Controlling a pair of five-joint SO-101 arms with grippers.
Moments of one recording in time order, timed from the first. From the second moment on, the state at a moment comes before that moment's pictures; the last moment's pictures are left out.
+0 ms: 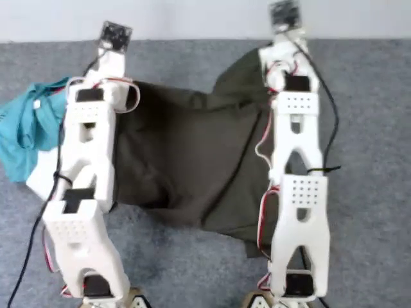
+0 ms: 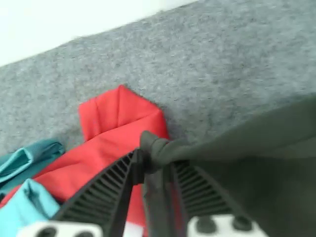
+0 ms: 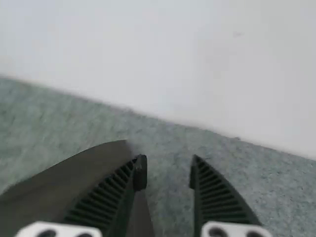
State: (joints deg) left arm -6.6 30.5 -18.6 48.4 -12.8; right arm -2.9 66.0 -76.7 46.4 18.2
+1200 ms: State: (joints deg) left arm -9.5 -11.8 22.7 99.1 -23.4; right arm -12.5 -10.8 -0.1 99.4 32.0
